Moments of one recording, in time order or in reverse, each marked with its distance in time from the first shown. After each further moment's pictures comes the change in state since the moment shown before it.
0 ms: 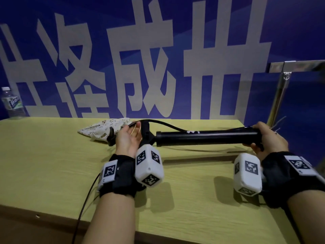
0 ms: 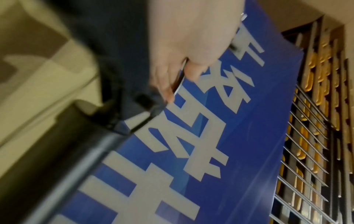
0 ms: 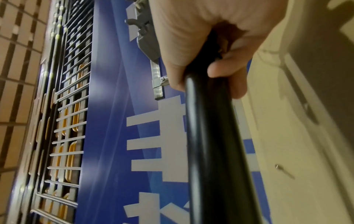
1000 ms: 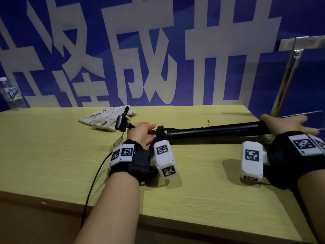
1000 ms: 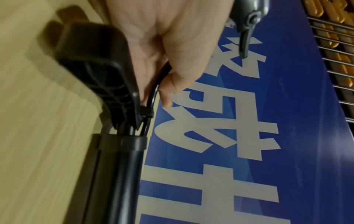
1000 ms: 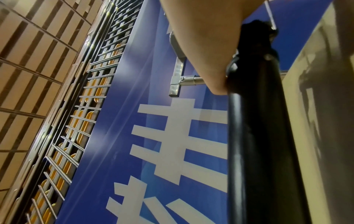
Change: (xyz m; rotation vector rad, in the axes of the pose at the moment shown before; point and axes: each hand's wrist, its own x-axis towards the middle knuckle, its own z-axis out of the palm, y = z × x) left_hand 0.009 -0.032 -0.008 0.479 0.153 -0.045; right_hand 0.014 -0.007 -0.009 -0.964 0.369 0.017
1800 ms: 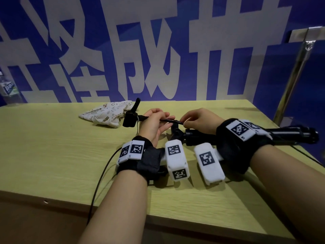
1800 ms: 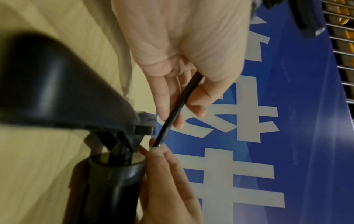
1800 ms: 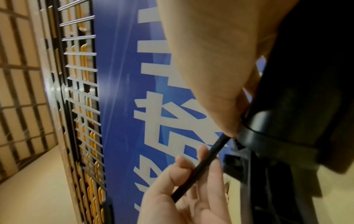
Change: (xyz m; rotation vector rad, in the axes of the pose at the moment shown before) left_hand -0.024 0.003 0.021 -0.044 -0.202 0.185; right_hand -0.114 -0.045 0.080 -0.331 -0.838 -0.913
